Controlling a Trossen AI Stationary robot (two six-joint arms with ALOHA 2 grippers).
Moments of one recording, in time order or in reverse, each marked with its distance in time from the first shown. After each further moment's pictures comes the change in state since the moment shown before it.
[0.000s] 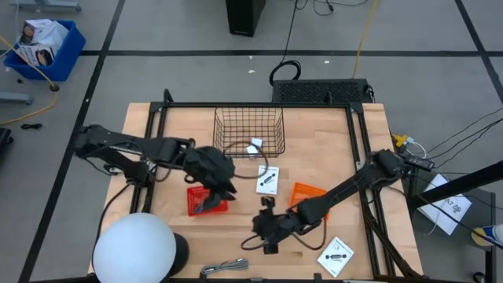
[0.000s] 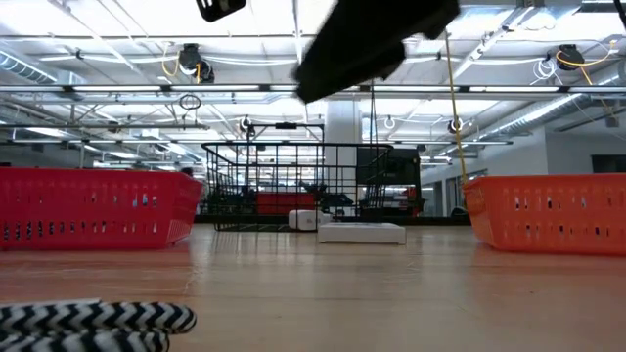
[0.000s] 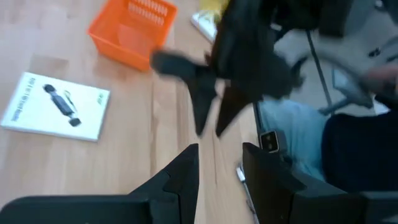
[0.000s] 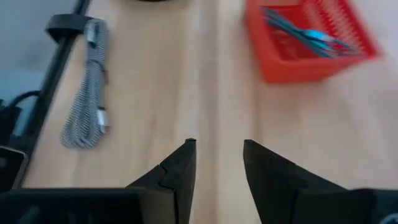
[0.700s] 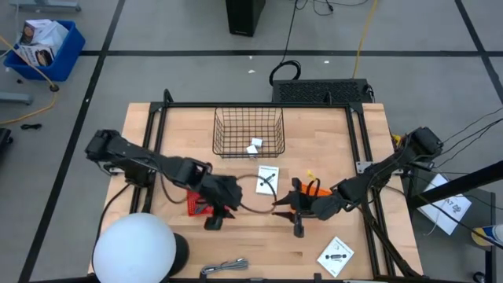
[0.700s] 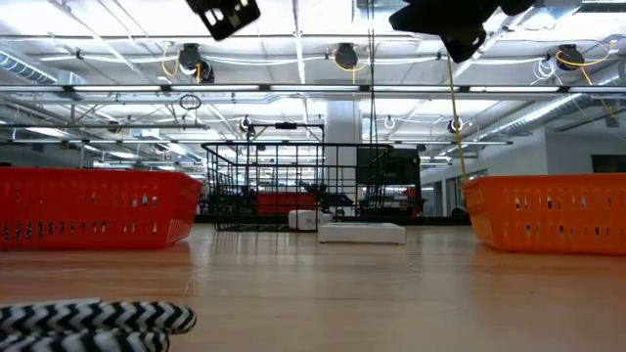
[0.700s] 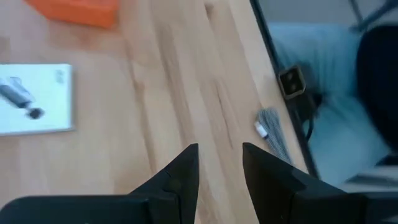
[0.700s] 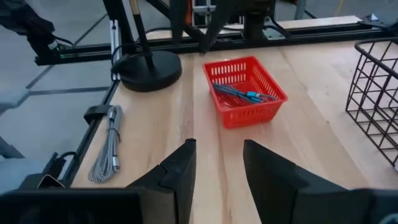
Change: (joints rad) left arm -0.130 0.173 0.014 -0.038 -0.044 0.191; right arm 0.026 -0.472 -0.555 0.492 0.124 -0.010
